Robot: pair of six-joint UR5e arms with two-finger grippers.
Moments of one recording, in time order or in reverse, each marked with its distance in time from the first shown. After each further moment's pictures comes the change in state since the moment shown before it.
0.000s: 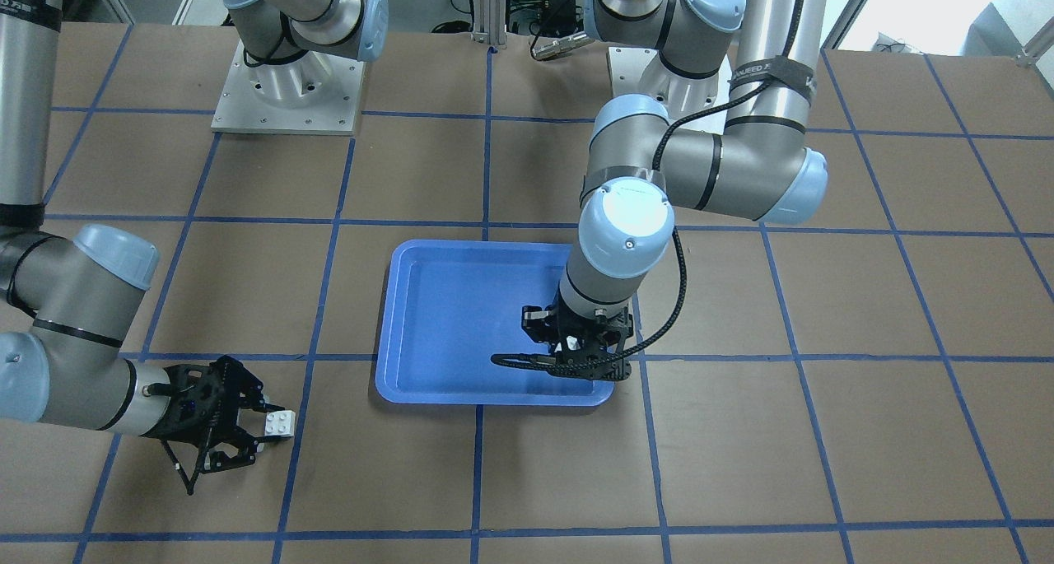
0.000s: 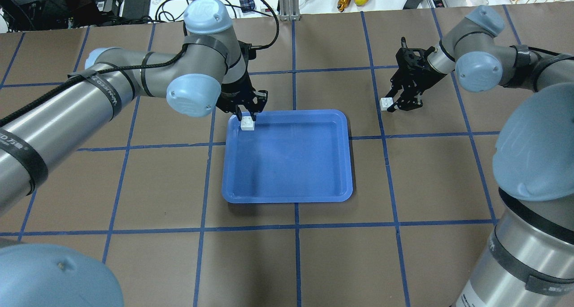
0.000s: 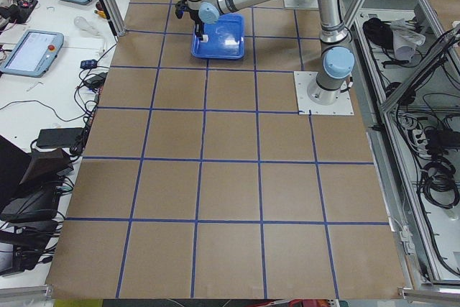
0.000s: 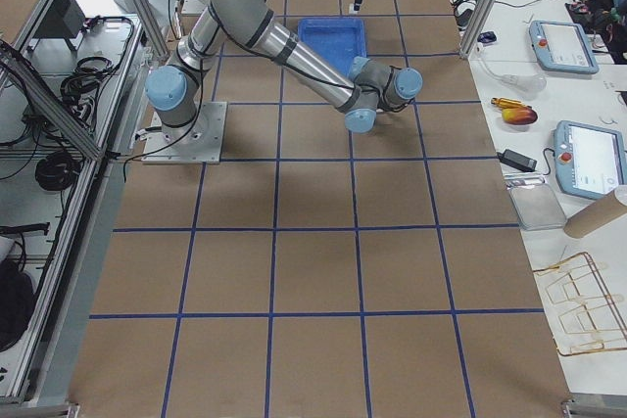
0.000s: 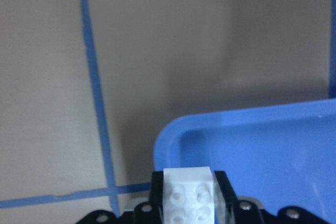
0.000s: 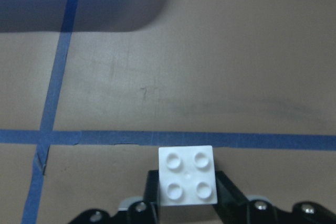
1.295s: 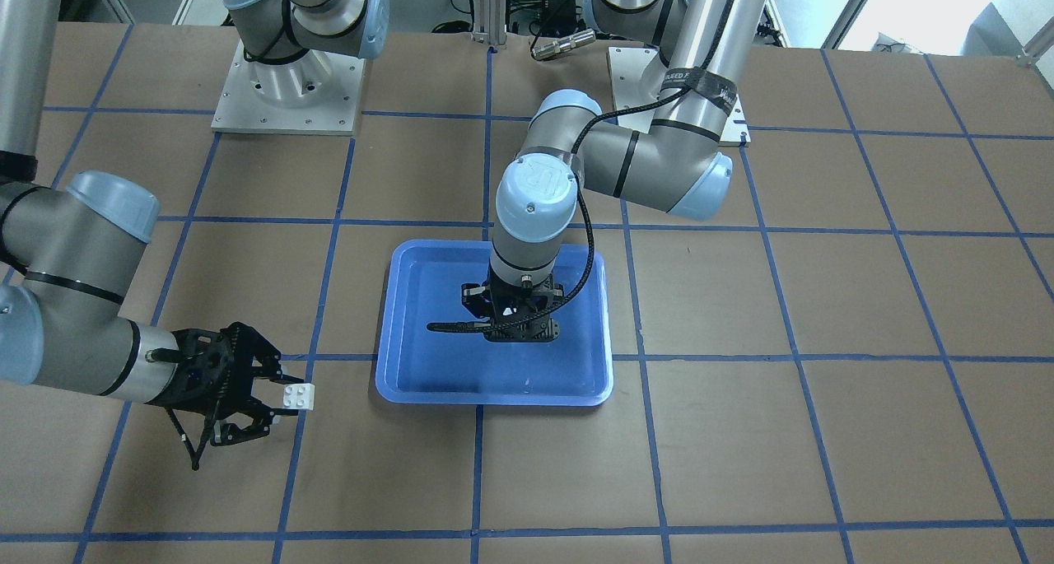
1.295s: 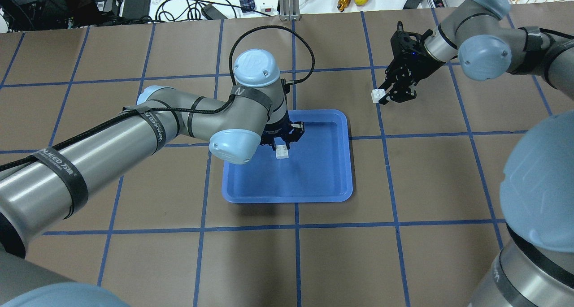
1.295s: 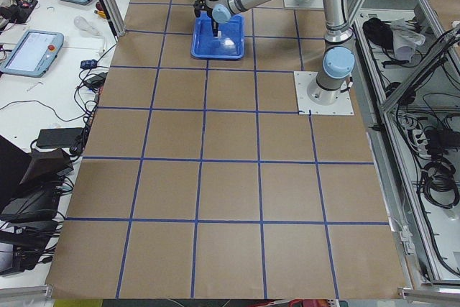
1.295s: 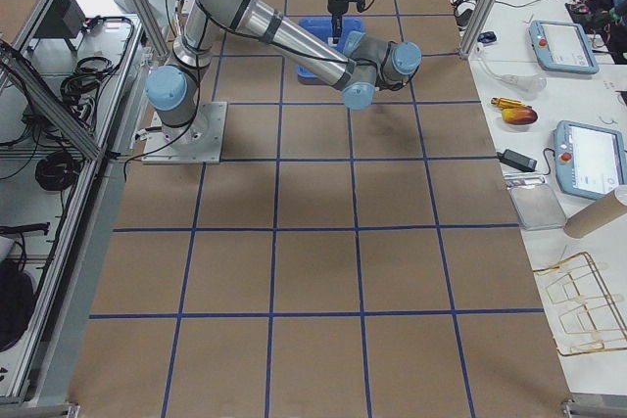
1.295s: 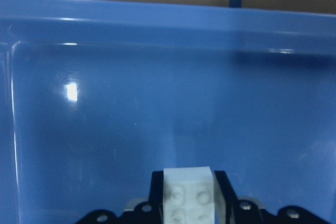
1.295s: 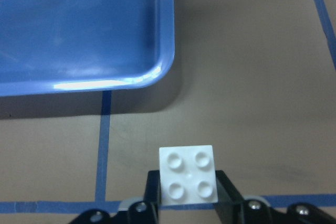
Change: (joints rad) left arm -0.118 -0.021 -0.101 0.141 -0.007 -0.194; right arm 0.054 -0.125 0.012 0.111 0.052 0.118
